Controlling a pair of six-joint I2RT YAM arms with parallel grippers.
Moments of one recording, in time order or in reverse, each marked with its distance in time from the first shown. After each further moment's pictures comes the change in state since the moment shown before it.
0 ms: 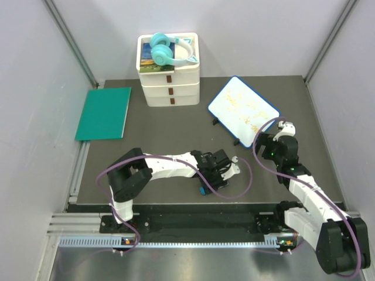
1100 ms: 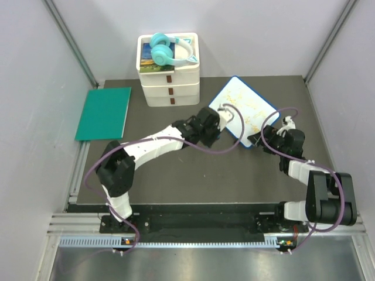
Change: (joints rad) left arm 0.238 -0.064 0.183 0.144 -0.126 -0.039; right arm -0.240 0.398 0.028 0.398 -0.539 0.211
